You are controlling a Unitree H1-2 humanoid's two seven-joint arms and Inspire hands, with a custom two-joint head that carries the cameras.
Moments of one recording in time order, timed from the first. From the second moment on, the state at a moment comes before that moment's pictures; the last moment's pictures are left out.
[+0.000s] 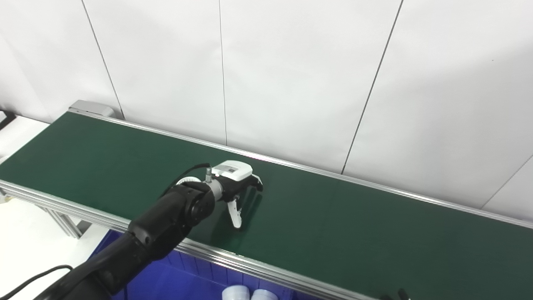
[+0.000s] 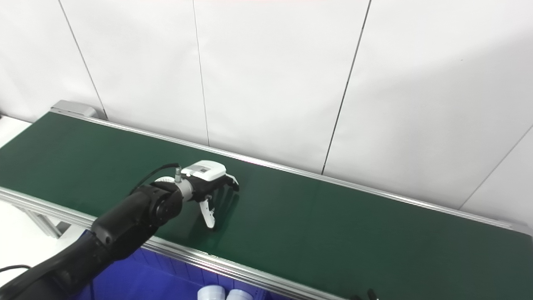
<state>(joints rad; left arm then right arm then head) -0.47 0.44 -0.46 0.25 0.84 0.18 -0.41 0.32 -0.06 0.07 0.18 -0.01 -0.42 0.07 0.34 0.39</state>
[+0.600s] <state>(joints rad) -0.47 0.44 -0.46 0.23 0.86 0.19 -0.41 0.32 -0.06 0.07 0.18 0.01 -0.42 0.07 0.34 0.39</state>
